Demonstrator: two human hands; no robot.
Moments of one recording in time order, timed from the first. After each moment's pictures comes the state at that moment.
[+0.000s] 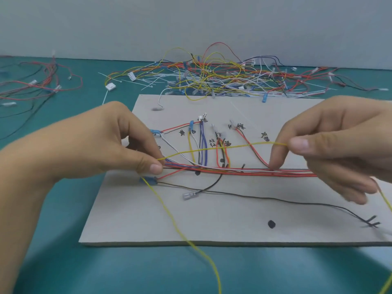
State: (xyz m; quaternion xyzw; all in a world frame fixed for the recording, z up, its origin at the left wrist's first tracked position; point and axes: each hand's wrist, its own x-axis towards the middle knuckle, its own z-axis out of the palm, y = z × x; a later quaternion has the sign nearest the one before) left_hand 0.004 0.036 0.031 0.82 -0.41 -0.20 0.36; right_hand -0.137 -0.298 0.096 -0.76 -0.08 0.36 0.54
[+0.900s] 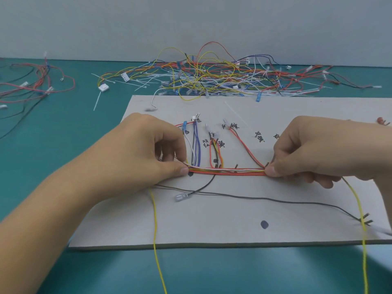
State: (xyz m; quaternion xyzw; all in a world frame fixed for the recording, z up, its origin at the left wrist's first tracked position) left_hand -0.026 -0.015 0.015 0.86 -0.39 -0.06 0.33; right_hand -0.117 -0.299 0.053 -0.92 0.11 0.22 0.29
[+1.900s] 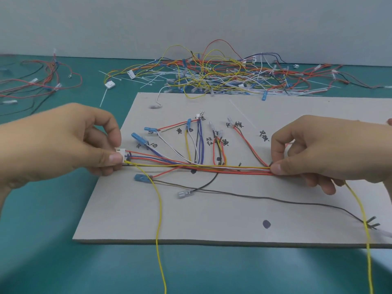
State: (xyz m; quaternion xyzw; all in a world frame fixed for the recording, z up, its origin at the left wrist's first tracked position) left_hand 0.025 0.092 0.004 0.86 -0.19 -0.24 0.40; right_hand -0.112 -0.312 0.041 -0.93 0.07 0.20 0.31
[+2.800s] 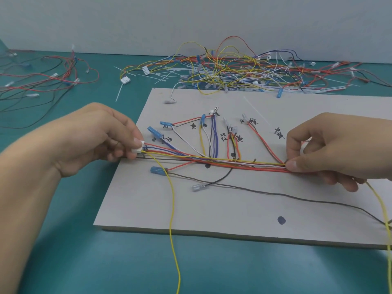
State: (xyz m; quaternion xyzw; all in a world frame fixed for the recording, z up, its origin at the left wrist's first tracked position) left_hand 0.005 0.054 0.018 0.83 -0.06 -0.25 0.49; right_hand -0.109 -0.315 0.036 -0.93 0.06 0.21 0.30
